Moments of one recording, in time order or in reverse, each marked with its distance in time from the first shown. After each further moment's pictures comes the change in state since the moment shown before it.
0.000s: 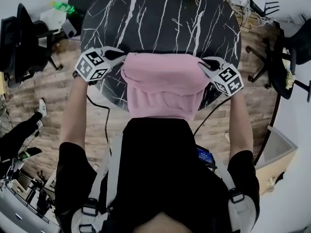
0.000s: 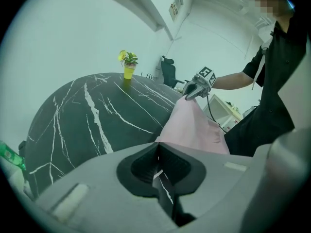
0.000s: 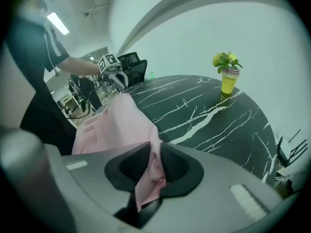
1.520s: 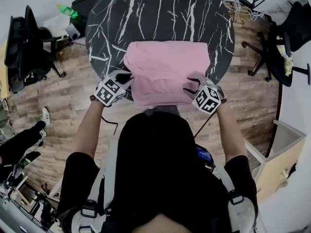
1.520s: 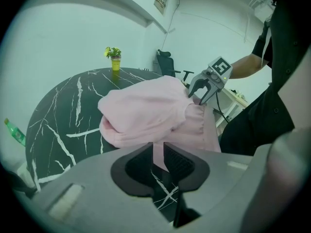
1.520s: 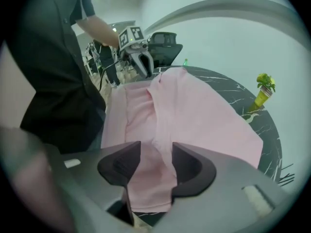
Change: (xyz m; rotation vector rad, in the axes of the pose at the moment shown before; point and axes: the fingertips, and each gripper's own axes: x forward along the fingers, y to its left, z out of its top) left arm 0.014 -0.121 -0.103 0.053 0.038 0.112; right arm 0.022 0.188 -0.085 -0.303 0.166 0.017
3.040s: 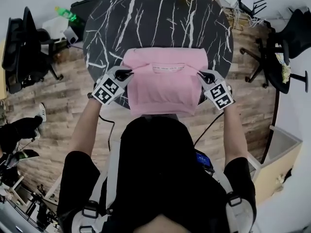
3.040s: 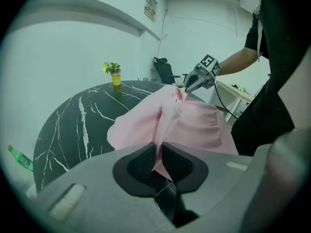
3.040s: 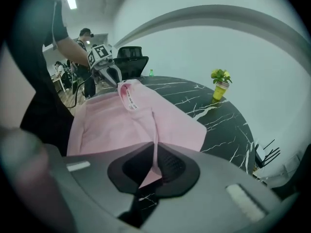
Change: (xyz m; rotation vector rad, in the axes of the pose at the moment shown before) left arm 0.005 0.040 0.053 0.140 -0.092 0.071; right arm -0.050 -0.122 -0.008 0.201 -0.133 -0.246
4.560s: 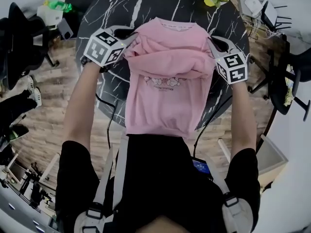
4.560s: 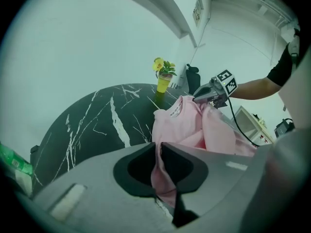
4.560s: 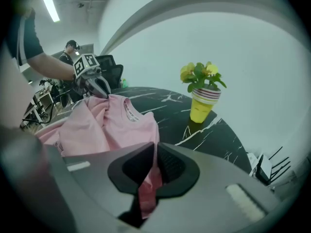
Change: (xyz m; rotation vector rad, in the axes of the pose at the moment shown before) left arm 0.070 0.234 0.088 -0.313 -0.007 0.057; right arm 0.131 -0.222 0.126 0.104 -0.074 -0.042
